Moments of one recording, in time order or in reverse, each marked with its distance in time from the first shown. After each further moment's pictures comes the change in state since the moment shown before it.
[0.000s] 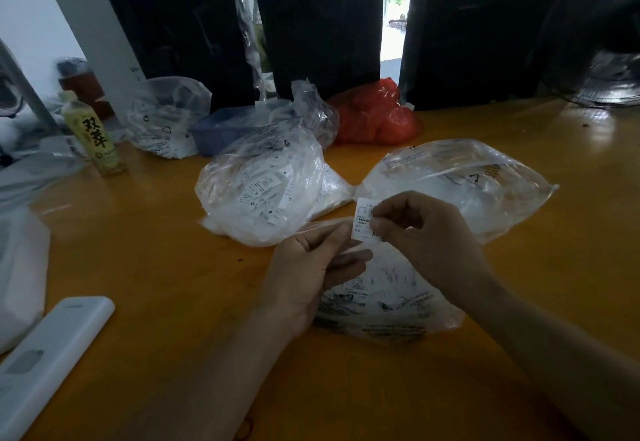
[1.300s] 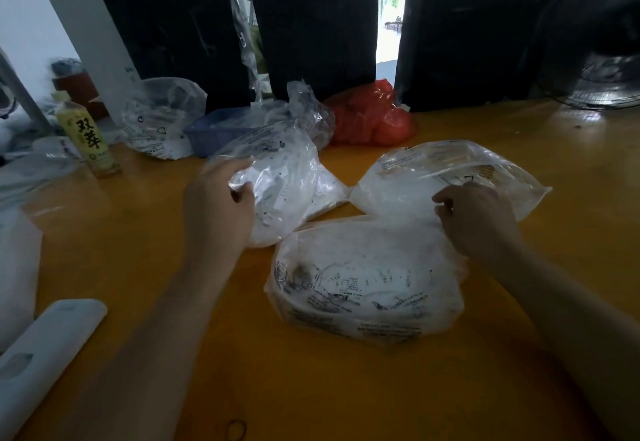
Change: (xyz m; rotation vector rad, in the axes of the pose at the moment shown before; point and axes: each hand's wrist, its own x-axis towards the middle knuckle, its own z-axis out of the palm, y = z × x) left_hand 0.035 0.069 -0.060 1.276 0.576 0.735; right_hand 0.042 0.045 -0.055 -0.921 -0.015 0.173
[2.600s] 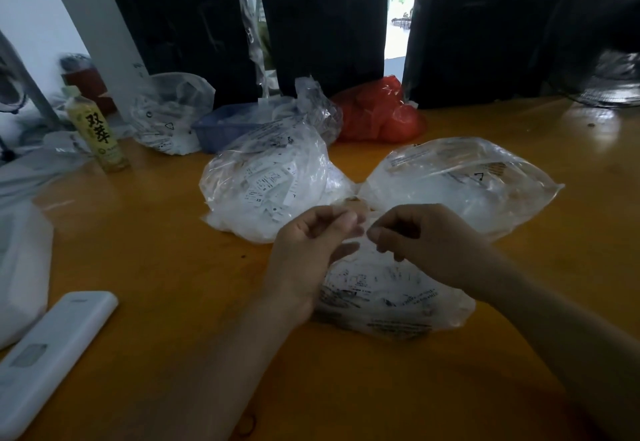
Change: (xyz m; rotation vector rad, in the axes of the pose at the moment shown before) left_hand -0.067 0.050 0.032 -1.146 -0.501 -0.545; right_hand -0.046 -0.059 -0.011 0.657 -0.254 -0.282
